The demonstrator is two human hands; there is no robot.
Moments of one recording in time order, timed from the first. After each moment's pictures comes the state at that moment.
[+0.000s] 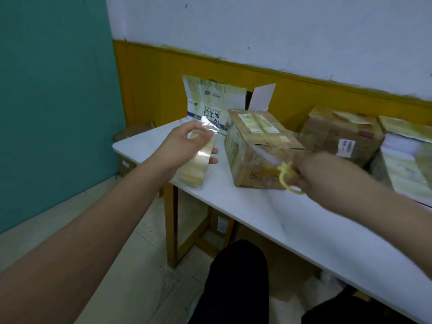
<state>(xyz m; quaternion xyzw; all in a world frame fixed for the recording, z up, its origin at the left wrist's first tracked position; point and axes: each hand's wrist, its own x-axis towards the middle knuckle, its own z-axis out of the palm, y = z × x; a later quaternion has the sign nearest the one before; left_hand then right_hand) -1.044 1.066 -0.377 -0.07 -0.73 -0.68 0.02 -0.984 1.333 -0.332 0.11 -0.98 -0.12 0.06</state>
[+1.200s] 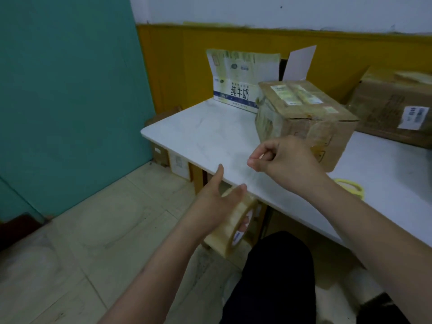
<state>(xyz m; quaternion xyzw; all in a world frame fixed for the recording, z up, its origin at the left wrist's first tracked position) -0.968 1.083 -0.463 0.04 -0.83 -0.56 -0.07 -1.033 1.247 -0.417 0.14 -0.92 0.36 0.09</state>
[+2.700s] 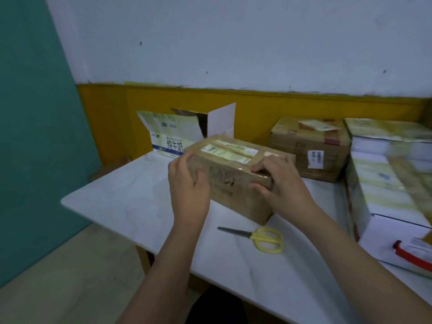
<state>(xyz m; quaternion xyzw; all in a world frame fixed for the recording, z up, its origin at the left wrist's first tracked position) -1.091 1.202 -0.412 -0.03 -0.77 -0.56 0.31 -1.088 1.406 -0.408 0.20 -0.90 0.21 0.32</state>
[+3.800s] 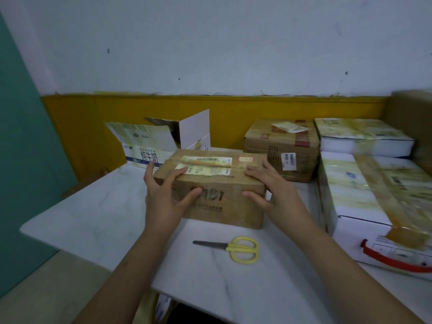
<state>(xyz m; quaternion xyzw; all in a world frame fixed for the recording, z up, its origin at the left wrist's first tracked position) -1.144 1.188 -0.446 -0.13 -0.85 -0.43 0.27 -1.073 1.445 -0.416 0.11 -0.89 0.33 0.28</state>
